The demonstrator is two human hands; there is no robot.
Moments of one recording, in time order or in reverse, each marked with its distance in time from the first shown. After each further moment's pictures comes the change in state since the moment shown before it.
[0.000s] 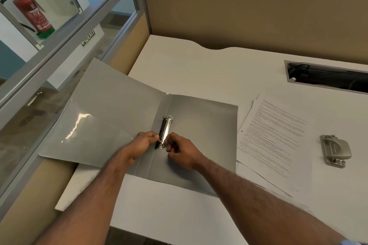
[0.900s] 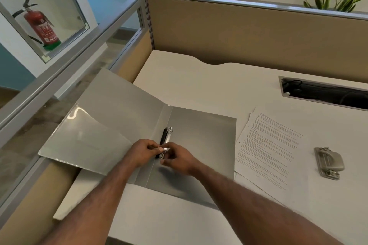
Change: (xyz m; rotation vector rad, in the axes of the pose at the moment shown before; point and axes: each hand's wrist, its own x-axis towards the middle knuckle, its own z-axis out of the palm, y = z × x) left_hand -0.003 -0.001 -0.005 0.285 0.117 0.128; right_hand 0.001 -0.026 -0.003 -0.038 -0.062 0.097
